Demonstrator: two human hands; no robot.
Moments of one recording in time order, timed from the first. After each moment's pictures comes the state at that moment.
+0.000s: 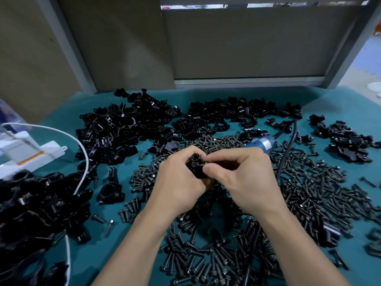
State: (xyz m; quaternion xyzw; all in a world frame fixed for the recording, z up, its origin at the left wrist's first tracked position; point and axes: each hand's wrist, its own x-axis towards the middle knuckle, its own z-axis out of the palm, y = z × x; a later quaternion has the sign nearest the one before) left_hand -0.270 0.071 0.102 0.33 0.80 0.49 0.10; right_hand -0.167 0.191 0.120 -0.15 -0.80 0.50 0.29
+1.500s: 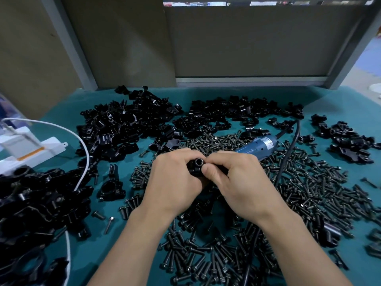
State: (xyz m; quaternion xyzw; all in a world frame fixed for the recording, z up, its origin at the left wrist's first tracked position) left_hand -0.268 0.062 0.107 0.38 0.81 0.44 -0.01; right_hand -0.167 0.192 0.117 -0.09 -0.91 0.36 0.20
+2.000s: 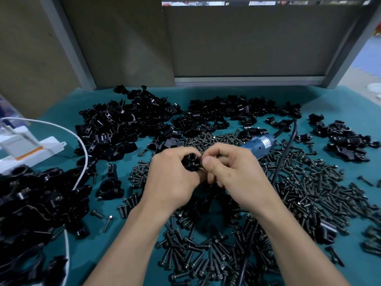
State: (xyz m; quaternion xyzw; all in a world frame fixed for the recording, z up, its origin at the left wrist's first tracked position) left_hand -0.271 0.064 0.107 0.34 0.81 0.47 0.04; right_hand -0.170 0.194 0.115 -0.12 -0.82 0.52 0.19
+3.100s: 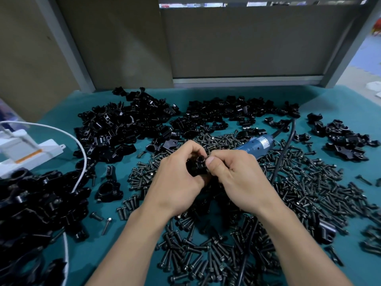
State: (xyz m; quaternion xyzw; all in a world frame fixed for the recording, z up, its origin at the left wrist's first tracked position) left_hand -0.268 0.067 0.103 0.37 0.79 0.47 0.08; right_hand -0.169 0.201 0.112 -0.12 -0.88 0.42 0.20
